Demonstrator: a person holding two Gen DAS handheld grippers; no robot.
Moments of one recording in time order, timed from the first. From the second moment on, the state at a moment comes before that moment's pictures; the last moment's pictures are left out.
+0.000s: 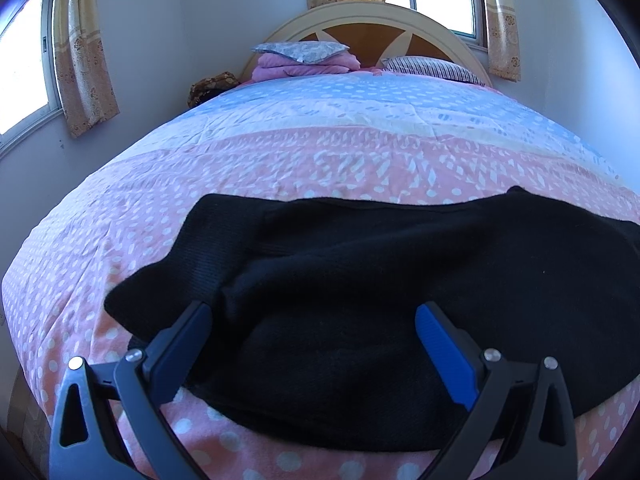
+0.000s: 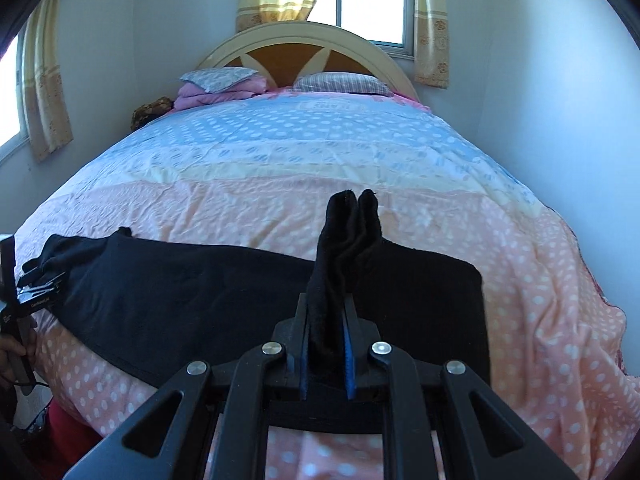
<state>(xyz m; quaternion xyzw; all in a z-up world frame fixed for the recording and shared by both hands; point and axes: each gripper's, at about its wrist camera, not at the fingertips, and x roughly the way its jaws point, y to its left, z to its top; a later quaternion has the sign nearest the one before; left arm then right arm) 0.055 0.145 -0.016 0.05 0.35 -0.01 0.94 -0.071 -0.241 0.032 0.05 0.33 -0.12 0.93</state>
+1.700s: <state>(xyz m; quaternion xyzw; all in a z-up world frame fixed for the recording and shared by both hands) 0.006 -0.066 0.061 0.07 0.30 -0.38 0.88 -0.071 -0.328 0.018 0.19 0.26 -0.14 0.94</state>
